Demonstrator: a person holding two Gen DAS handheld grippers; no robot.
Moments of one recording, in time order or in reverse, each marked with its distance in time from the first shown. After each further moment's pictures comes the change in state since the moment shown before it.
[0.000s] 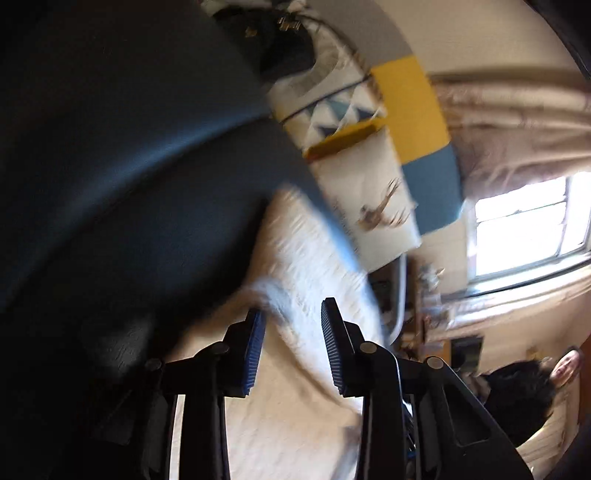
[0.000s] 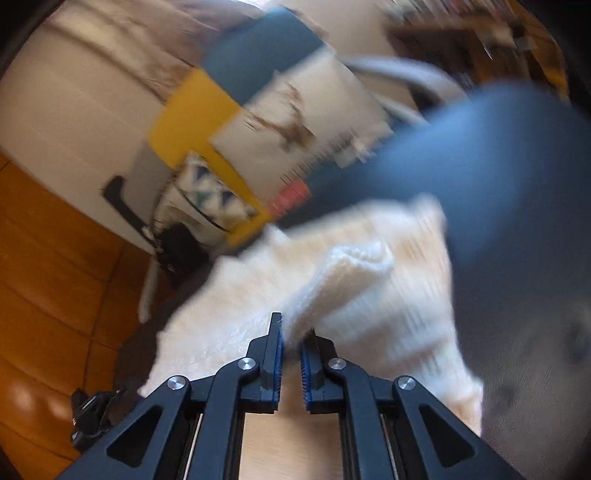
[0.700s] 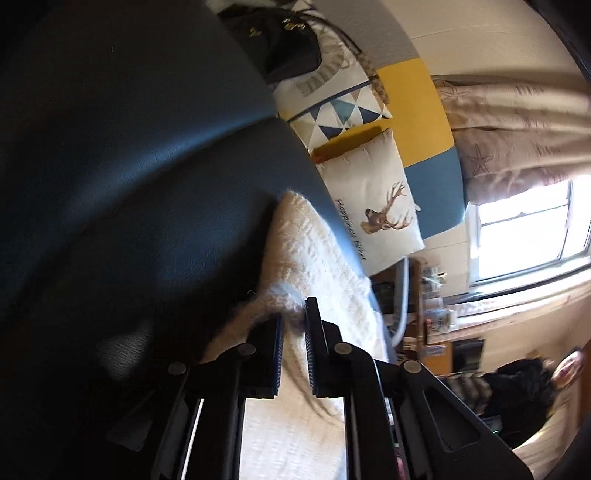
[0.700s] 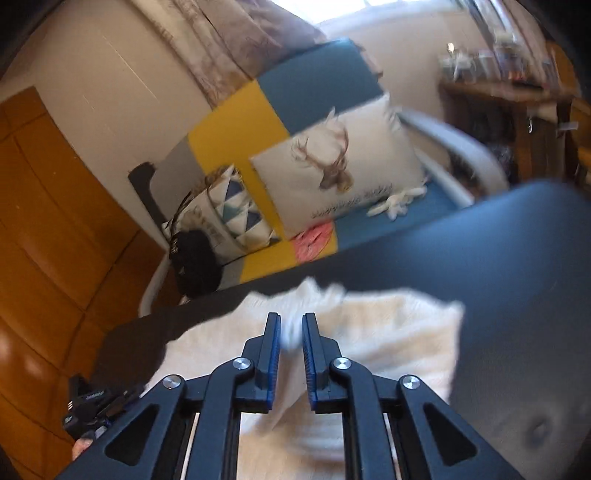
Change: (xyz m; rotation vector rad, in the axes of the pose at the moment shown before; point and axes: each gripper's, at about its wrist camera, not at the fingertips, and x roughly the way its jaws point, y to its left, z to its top) left arm -0.003 0.001 0.008 0.017 -0.055 -0.011; right arm -0.036 0.063 0.039 -0.258 -0.135 -0.029
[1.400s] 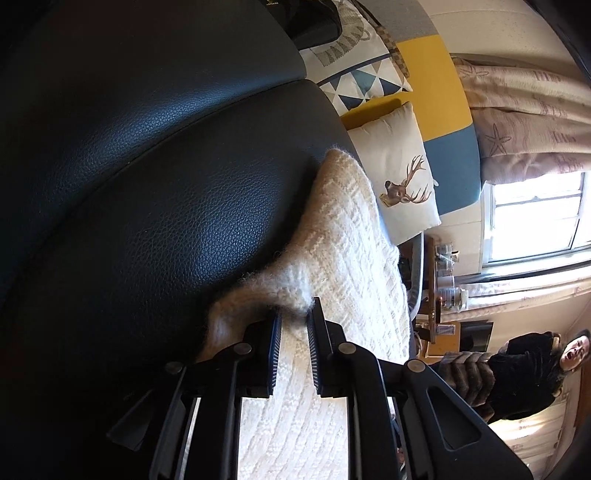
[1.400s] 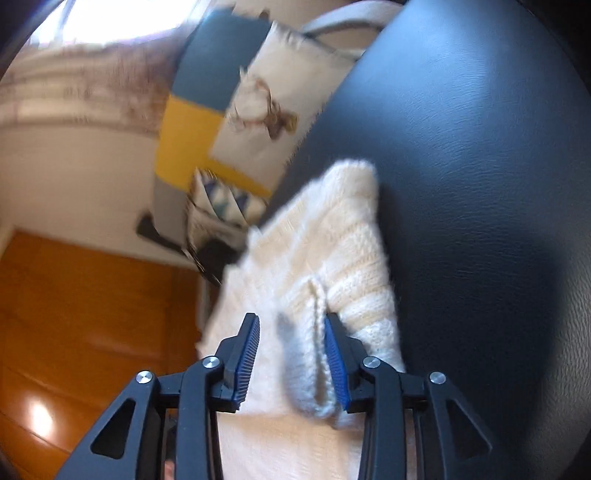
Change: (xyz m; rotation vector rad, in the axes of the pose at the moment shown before) left arm 0.016 0.025 -0.008 -0.018 0.125 0.023; right arm 0.052 -0.125 -0.069 0.458 0.195 0.252
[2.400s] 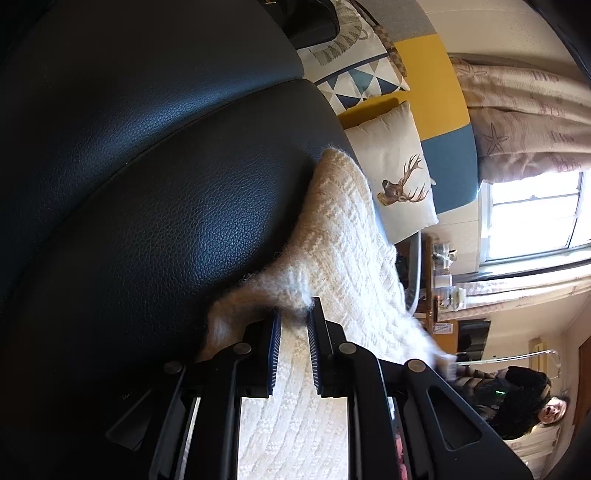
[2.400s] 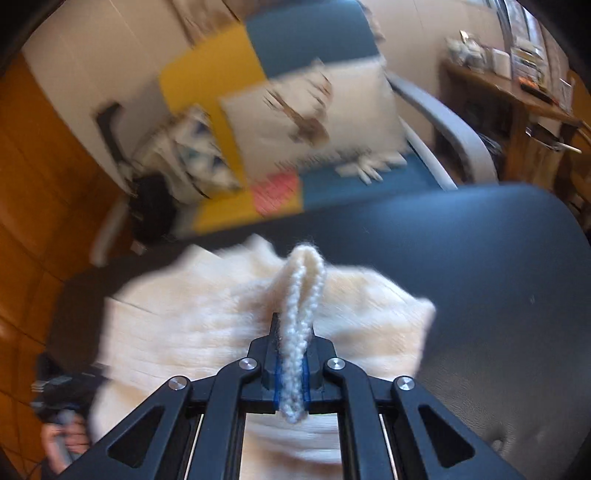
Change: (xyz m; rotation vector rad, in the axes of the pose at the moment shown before) left arm -0.002 0.000 -0.003 -0.012 -0.001 -0.022; right arm 0.035 0.111 0.014 -0.489 0.027 -0.514
